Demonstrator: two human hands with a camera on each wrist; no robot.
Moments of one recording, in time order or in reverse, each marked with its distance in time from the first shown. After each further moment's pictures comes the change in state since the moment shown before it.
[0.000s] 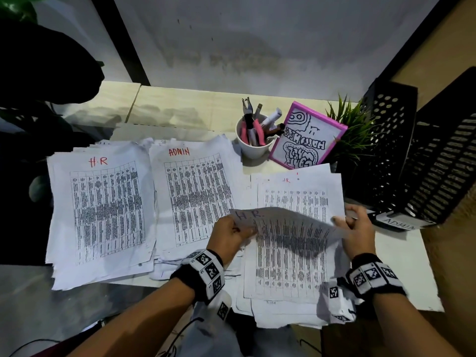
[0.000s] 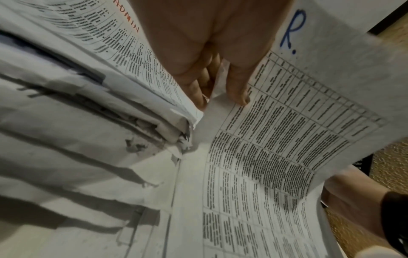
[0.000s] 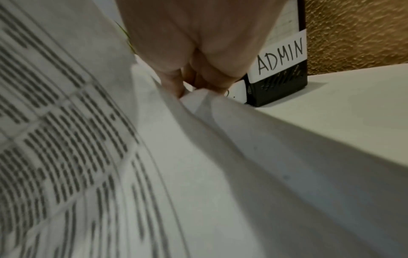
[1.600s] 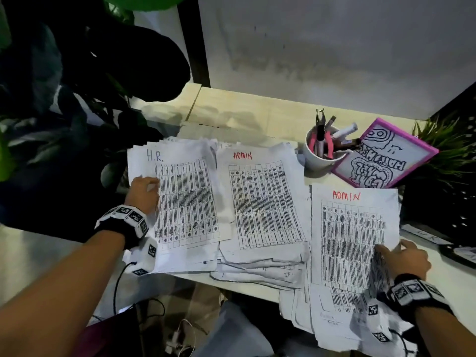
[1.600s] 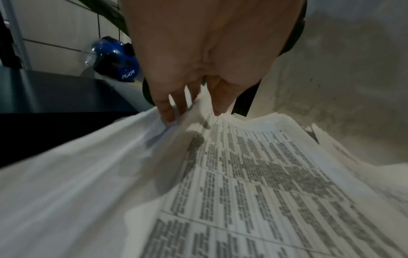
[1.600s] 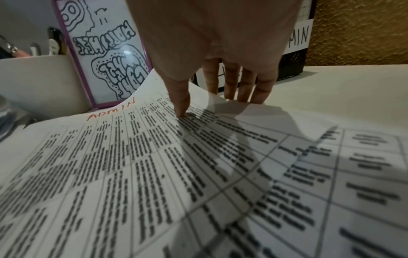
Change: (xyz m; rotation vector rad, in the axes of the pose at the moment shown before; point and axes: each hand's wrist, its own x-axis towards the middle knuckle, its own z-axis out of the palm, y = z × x) left_hand 0.034 0.035 -0.338 0.739 0.502 -0.080; right_hand -0.010 -0.029 0.056 -0.543 0.100 0.436
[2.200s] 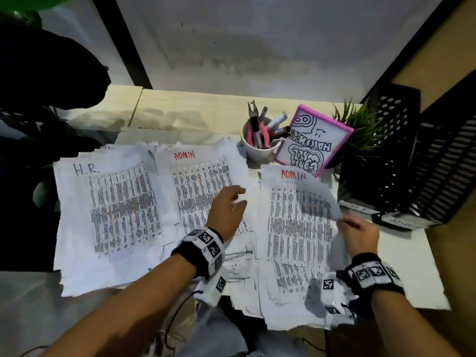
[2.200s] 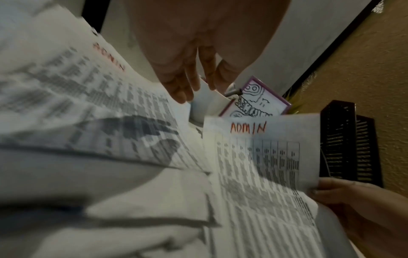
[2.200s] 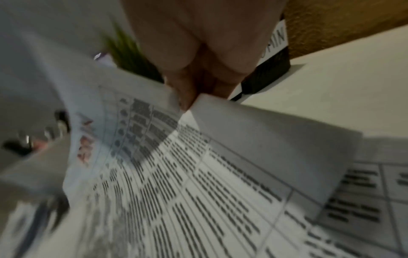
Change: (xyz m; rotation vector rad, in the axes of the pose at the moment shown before) left_hand -0.143 0.195 0.192 -0.419 -0.294 0.367; right_hand 0.007 0.025 -0.033 0.643 0.007 -0.248
